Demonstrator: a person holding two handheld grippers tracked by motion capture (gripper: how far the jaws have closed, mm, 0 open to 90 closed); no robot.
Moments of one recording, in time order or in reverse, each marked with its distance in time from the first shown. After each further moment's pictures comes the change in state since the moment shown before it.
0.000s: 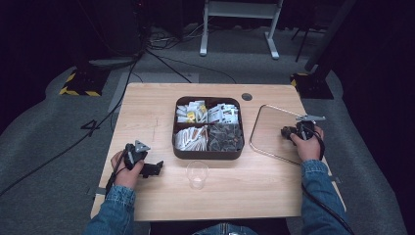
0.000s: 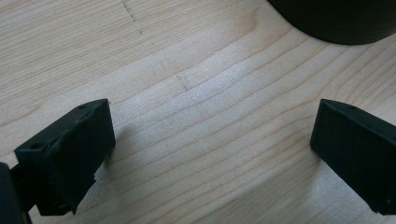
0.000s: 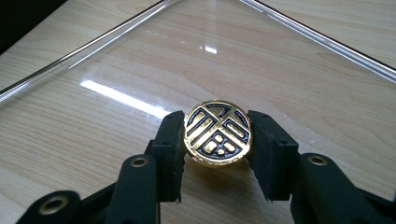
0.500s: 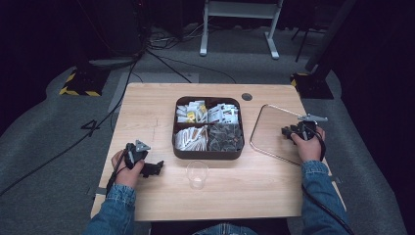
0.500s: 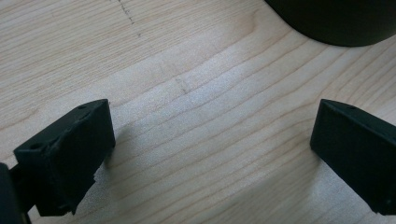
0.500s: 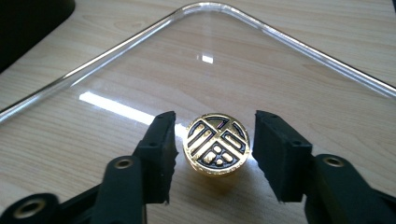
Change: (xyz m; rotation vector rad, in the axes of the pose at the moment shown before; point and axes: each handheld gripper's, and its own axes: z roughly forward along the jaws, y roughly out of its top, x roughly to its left) left arm 0.000 0.001 0.001 0.000 -0.005 -0.004; right arm 0.001 0.001 -0.005 -0.055 -0.025 0.024
